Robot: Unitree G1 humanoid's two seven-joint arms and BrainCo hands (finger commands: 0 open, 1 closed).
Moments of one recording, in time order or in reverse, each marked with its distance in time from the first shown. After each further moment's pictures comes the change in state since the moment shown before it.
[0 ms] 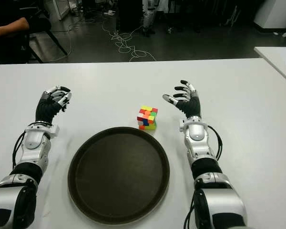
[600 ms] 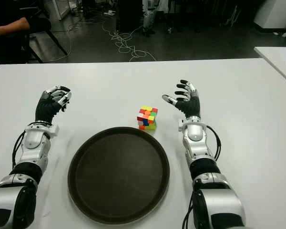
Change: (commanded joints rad) left arm -0.004 0.012 0.002 0.010 0.001 0.005 -0.007; right arm -0.002 0.015 0.005 0.019 -0.017 -0.026 -0.065
